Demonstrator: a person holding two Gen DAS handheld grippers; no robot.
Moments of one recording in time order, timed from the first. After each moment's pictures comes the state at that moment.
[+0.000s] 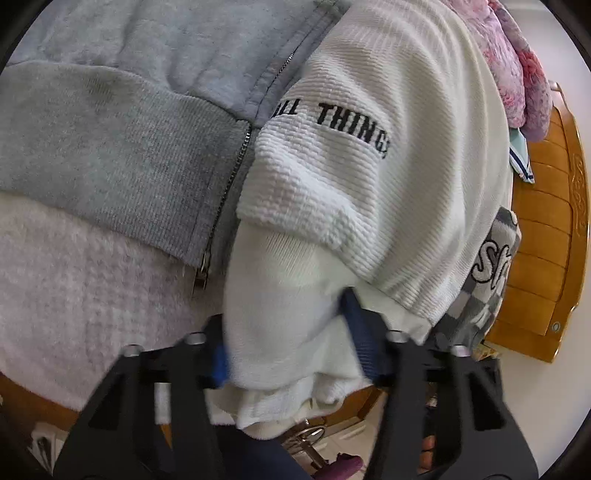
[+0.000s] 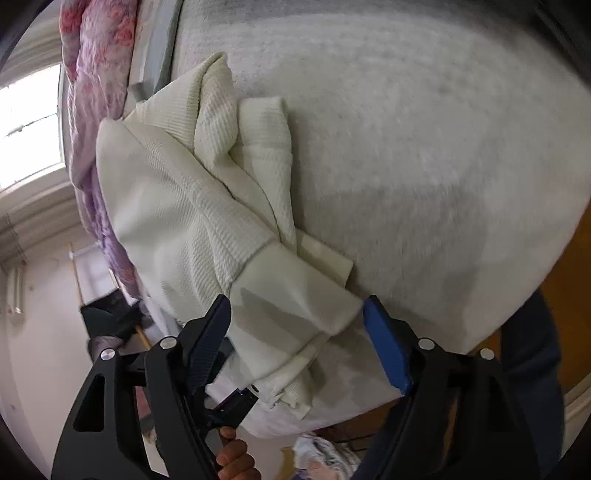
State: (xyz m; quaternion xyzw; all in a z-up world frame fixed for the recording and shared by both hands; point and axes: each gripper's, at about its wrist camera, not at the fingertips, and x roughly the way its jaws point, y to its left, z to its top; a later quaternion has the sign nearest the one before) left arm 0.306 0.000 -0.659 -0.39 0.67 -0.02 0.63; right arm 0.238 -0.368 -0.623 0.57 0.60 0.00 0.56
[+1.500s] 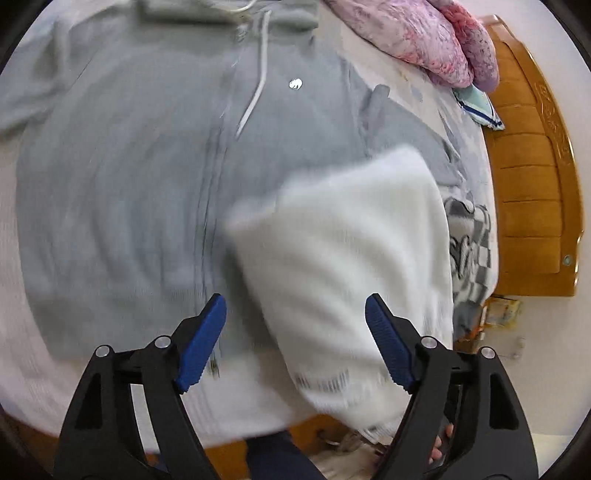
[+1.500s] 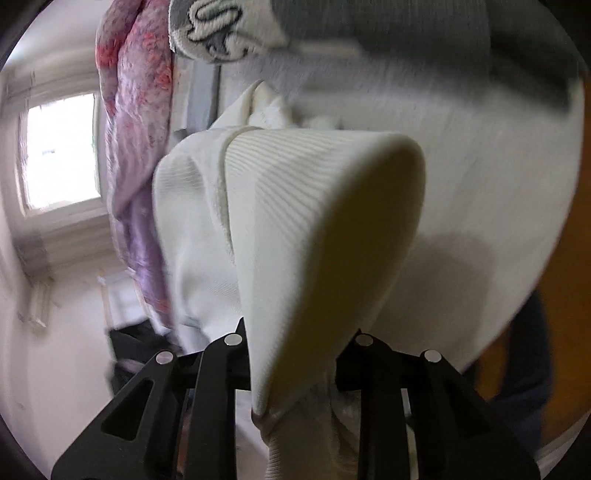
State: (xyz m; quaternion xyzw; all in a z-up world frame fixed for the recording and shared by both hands) left arm 0.407 0.022 -0.560 -0.25 0.66 -0.11 0.70; right arm 0.247 -0.411 -0.583 0.56 0.55 -0.01 0.62
